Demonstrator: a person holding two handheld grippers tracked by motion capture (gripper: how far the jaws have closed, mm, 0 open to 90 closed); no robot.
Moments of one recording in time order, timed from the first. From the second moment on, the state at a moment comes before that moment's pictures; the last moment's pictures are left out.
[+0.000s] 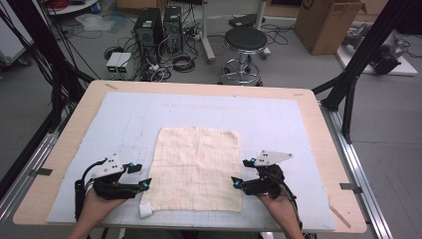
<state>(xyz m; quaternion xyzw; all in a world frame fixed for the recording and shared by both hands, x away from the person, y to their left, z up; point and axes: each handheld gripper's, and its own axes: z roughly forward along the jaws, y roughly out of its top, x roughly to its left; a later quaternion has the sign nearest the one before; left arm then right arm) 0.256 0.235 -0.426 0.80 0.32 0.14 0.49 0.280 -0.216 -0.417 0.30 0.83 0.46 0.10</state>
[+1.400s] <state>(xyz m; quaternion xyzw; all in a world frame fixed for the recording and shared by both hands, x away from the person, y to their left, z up) 0.403 0.209 -0.401 0.75 0.45 0.17 0.45 0.421 -0.206 -0.388 0.37 0.82 0.43 0.13</state>
